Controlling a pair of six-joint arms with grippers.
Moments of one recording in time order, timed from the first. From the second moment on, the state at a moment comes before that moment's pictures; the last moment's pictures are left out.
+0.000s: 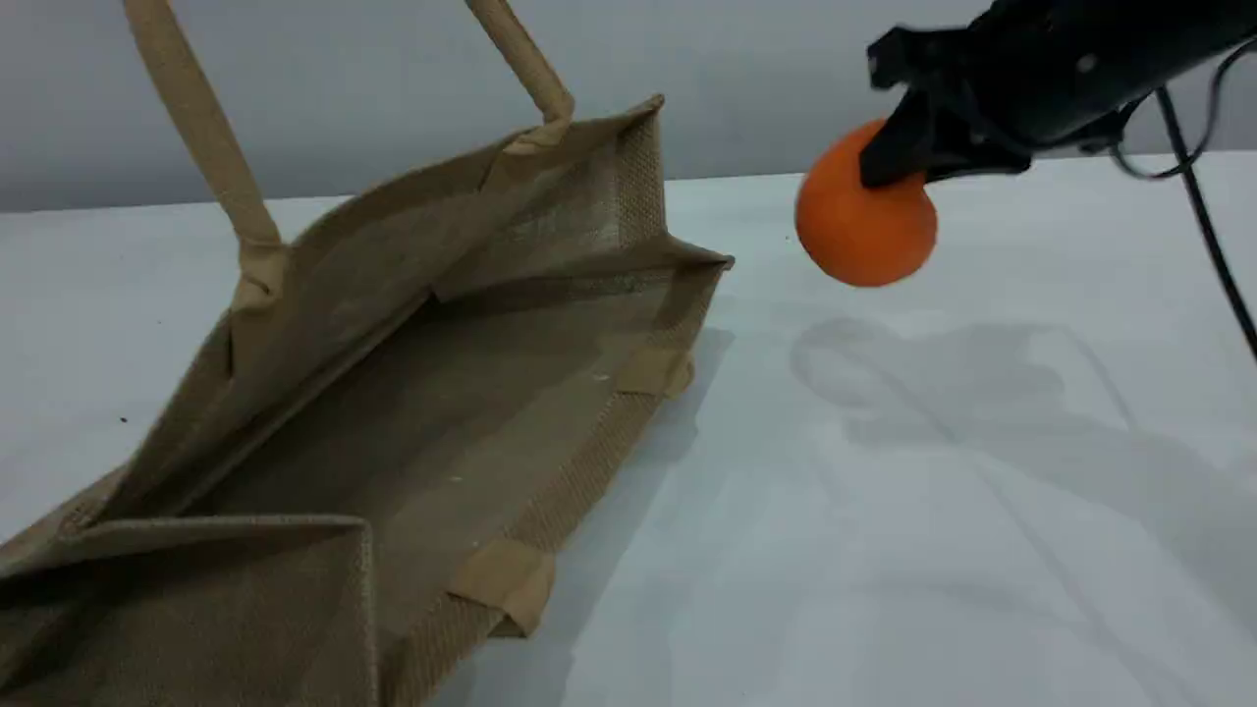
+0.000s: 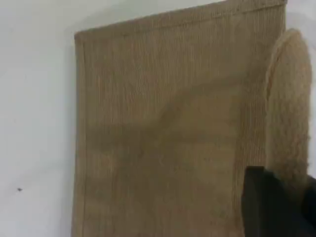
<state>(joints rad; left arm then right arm) -0.31 1.57 -1.51 -0.16 1.05 0.15 0.16 1.89 -1.04 1.39 0.43 -1.20</state>
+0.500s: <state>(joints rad) -0.31 1.57 -1.51 -0.26 1.04 0.21 0.18 1.54 -0.81 1.37 0.59 -1.15</state>
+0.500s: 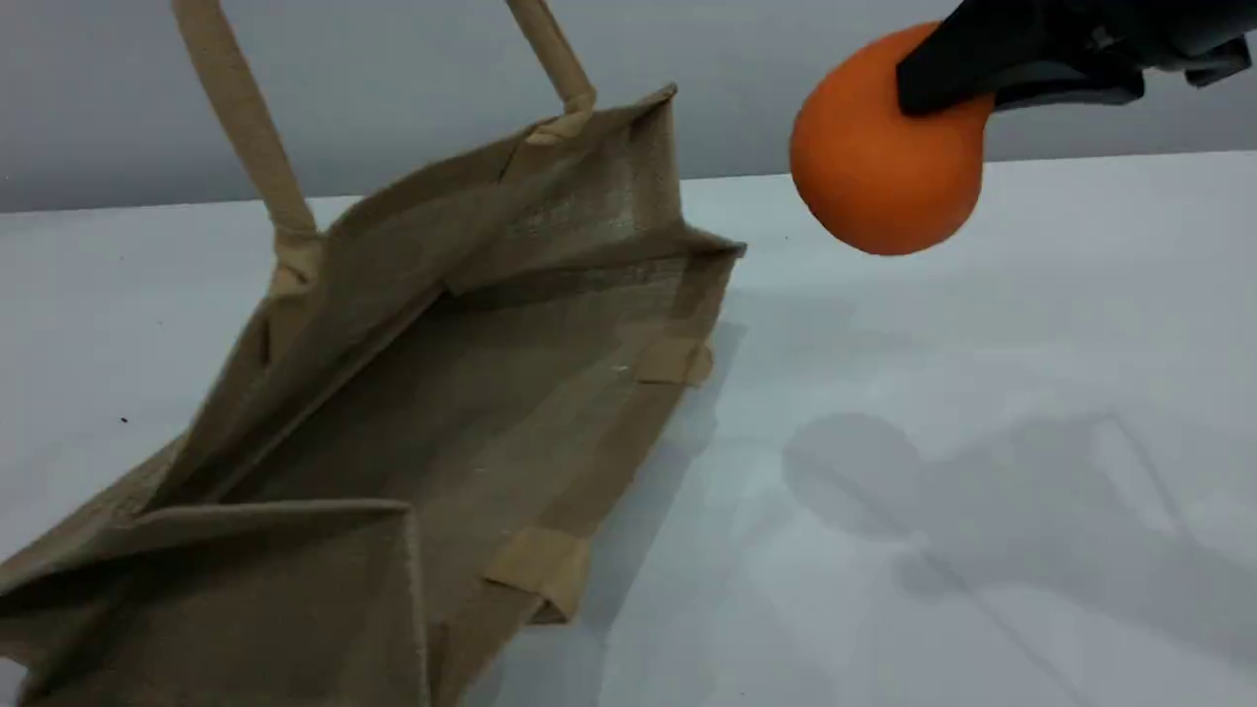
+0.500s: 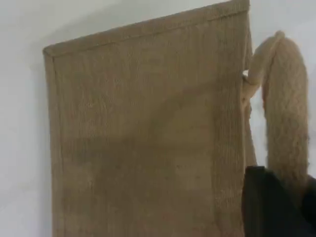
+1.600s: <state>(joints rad) -0.36 1.55 -1.57 -0.29 1.10 0.20 0.53 1.82 -0.88 1.75 0.51 -1.48</state>
